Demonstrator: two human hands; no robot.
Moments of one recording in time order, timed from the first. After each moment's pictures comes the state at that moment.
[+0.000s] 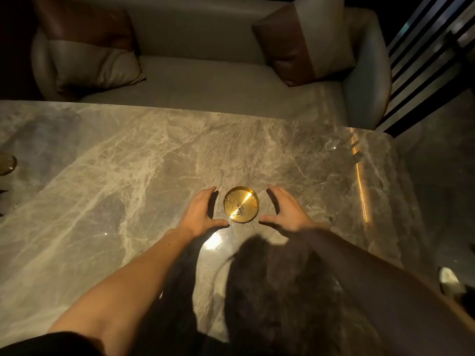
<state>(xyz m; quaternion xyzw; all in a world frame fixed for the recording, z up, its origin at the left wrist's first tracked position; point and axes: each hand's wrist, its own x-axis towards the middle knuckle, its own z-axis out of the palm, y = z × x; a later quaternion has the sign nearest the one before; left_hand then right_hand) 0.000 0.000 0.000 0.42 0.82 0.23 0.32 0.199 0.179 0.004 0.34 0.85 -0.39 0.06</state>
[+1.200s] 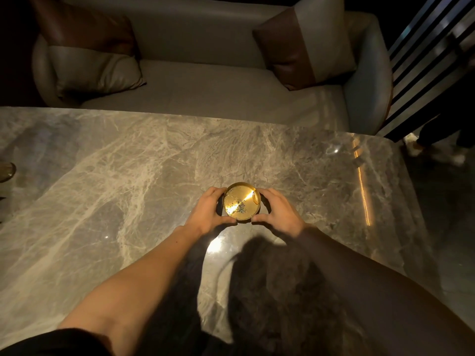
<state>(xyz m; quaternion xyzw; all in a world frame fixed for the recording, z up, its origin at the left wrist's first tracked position) -0.001 0.034 0.008 0.43 0.80 0.26 0.32 0.170 0.186 0.002 0.32 0.87 -0.39 0.04</state>
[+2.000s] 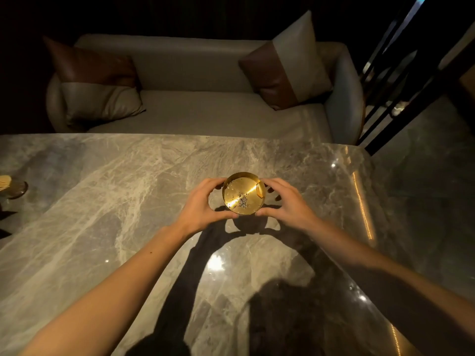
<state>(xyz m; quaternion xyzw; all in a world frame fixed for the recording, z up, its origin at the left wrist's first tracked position) 0.037 0.037 0.111 0.50 0.75 0.36 0.23 0.227 0.200 0.108 0.25 0.87 -0.41 -0.09</state>
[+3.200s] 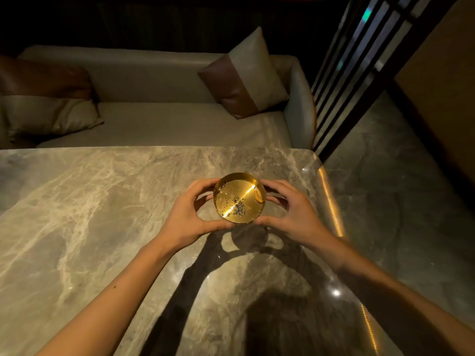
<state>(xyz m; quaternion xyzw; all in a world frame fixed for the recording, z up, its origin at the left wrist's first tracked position) 0.131 0.079 0.166 0.47 0.64 0.50 0.34 0.335 0.216 0.179 0.28 0.79 -0.50 -0.20</state>
